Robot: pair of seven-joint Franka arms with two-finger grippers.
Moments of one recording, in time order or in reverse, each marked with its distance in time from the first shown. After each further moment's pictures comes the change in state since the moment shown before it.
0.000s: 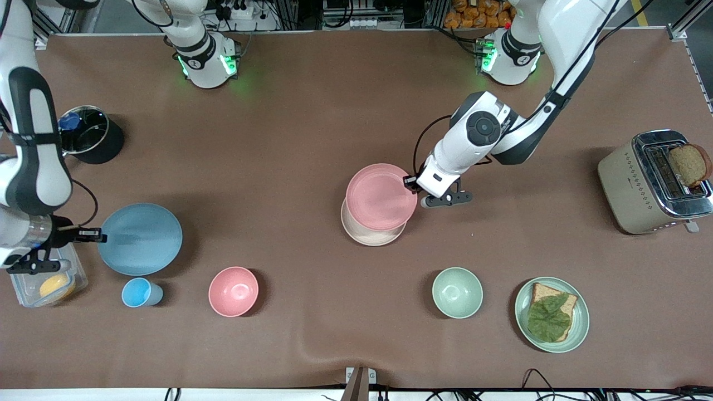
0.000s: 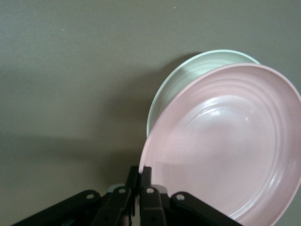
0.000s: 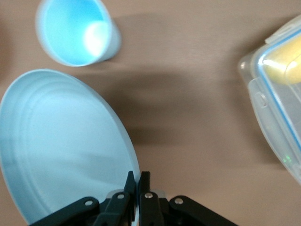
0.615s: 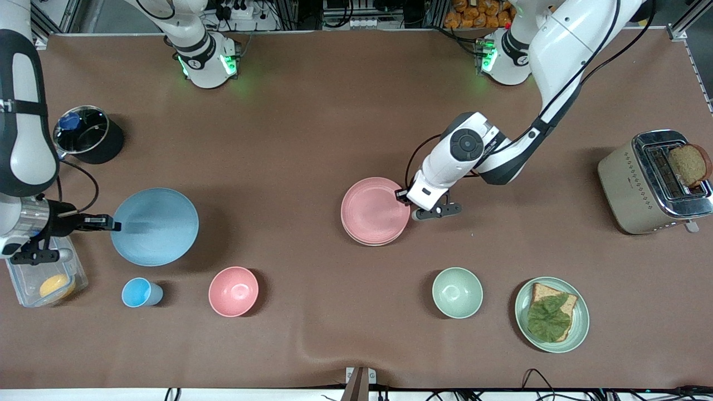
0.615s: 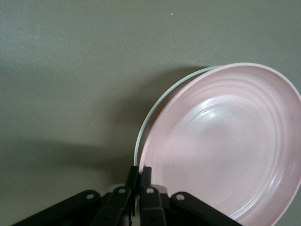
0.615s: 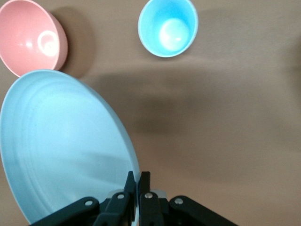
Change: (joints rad) left arm -0.060 0.142 0.041 0.108 0.156 0.013 -0.135; right arm 0.050 -0.074 0.019 -0.010 0.129 -0.103 0.063
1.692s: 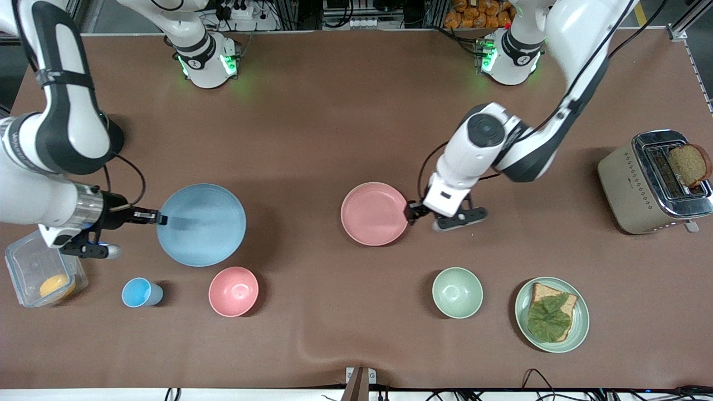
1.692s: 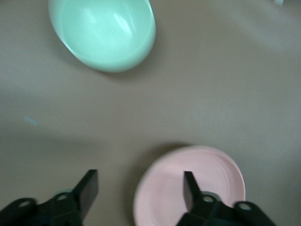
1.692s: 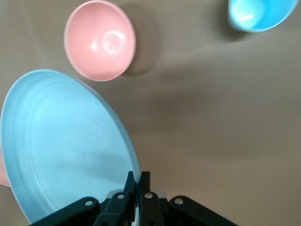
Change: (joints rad) left arm 0.068 -0.222 0.021 0.106 0.035 -0.145 -0.032; right arm 0.213 -0.091 0.006 -0.048 0.073 0.008 0.363
